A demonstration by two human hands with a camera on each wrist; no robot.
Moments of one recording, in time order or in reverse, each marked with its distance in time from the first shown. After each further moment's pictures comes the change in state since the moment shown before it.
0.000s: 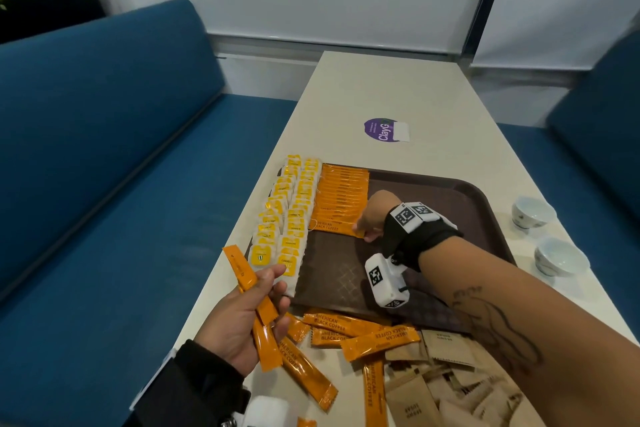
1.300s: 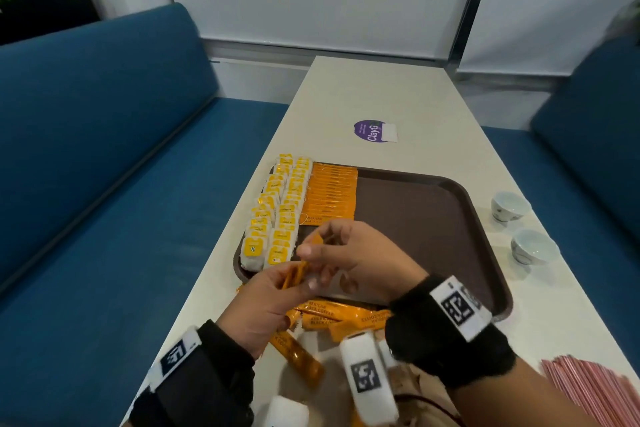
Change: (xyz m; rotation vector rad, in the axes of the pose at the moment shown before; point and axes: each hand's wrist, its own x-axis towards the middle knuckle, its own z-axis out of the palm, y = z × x) left_hand -0.021 -0.010 0.030 0.577 -0.219 0.178; right_hand -0.158 0.032 0.035 0.630 -0.262 -0.598
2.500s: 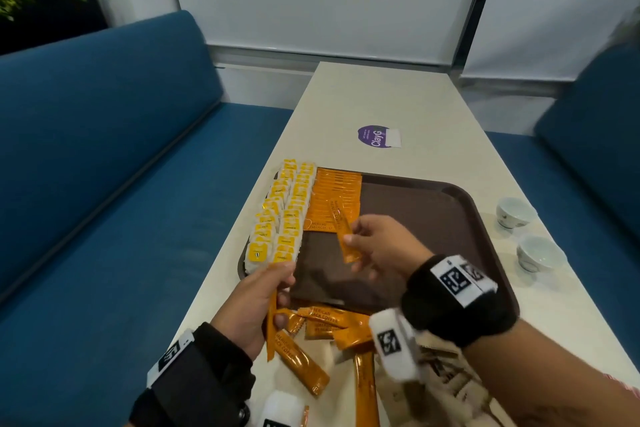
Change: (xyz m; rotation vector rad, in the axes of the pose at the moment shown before) left_hand 0.011 -0.003 -0.014 -0.291 0.222 -0.145; right_hand 0.031 0.022 -0.036 -0.172 0.226 0.164
